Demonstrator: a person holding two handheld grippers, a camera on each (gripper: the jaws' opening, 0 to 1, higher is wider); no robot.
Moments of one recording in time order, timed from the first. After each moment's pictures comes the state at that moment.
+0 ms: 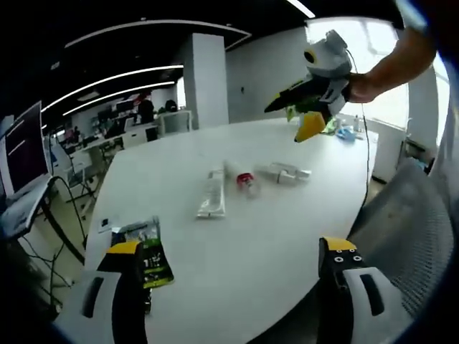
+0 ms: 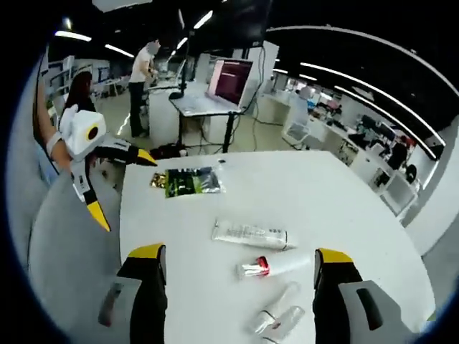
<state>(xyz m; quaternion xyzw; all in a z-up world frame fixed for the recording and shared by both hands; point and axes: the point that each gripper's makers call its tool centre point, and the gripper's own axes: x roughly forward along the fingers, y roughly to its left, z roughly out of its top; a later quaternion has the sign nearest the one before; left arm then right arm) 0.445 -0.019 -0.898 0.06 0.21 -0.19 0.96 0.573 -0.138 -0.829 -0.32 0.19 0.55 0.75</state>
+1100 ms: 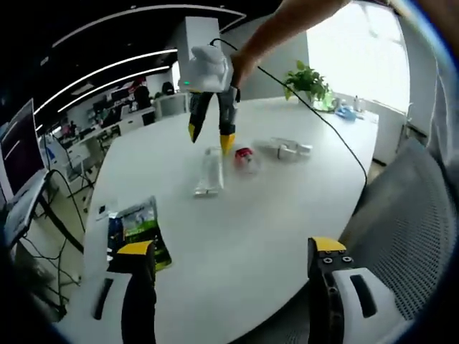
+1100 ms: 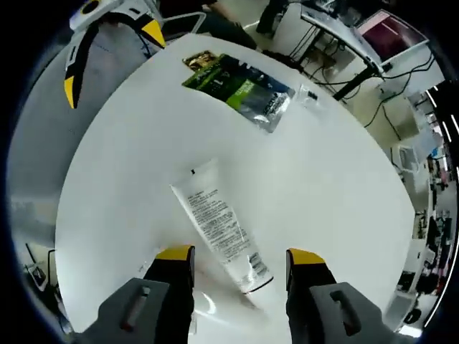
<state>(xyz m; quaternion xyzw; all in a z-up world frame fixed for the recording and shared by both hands) 0.439 -0.016 -0.925 0.09 0.27 -0.19 0.94 0.656 -0.055 -0.955 -0.62 0.22 0.64 0.39</state>
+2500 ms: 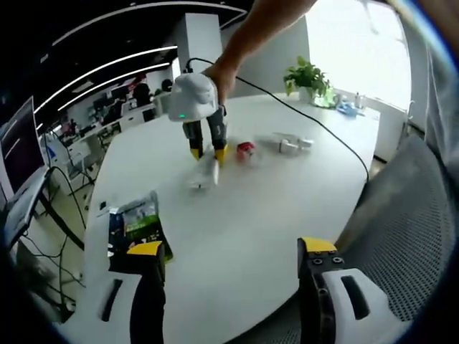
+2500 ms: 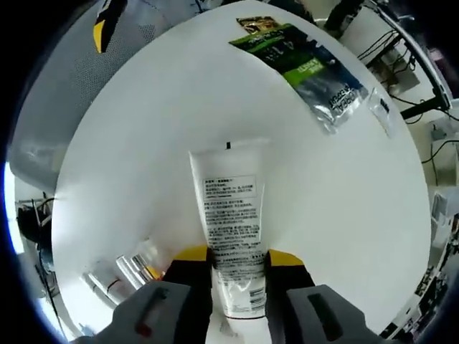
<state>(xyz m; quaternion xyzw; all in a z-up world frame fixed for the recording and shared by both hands) 0.437 -0.013 -0.930 0.09 0.28 -0.18 0.94 0.647 -0.054 -0.995 -0.67 0.21 0.67 0.24</state>
